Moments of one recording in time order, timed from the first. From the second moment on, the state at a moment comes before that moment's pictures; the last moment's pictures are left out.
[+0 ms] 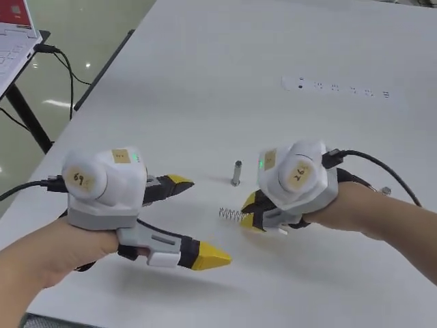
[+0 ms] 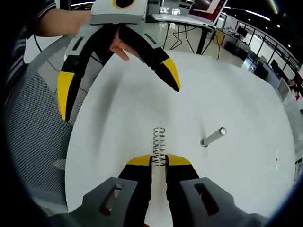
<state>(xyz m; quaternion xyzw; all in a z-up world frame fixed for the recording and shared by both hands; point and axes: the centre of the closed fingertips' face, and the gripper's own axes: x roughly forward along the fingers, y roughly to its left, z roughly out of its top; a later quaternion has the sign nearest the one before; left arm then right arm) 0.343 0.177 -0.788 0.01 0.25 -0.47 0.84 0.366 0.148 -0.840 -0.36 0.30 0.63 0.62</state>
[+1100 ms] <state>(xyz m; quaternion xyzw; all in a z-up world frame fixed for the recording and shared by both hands) 0.340 0.119 -0.790 0.04 0.20 -0.56 0.80 0.337 0.104 -0.805 -0.37 0.27 0.63 0.63</state>
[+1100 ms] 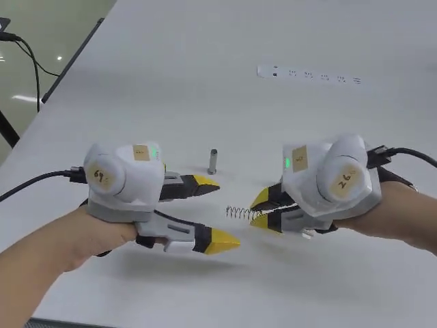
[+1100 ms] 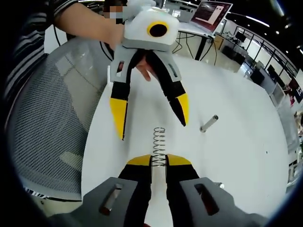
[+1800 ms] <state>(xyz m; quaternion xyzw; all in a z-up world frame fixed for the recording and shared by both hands) 0.332 0.103 -0.779 0.05 0.17 -0.60 0.78 0.328 0.102 -0.792 -0.38 0.25 0.63 0.63</state>
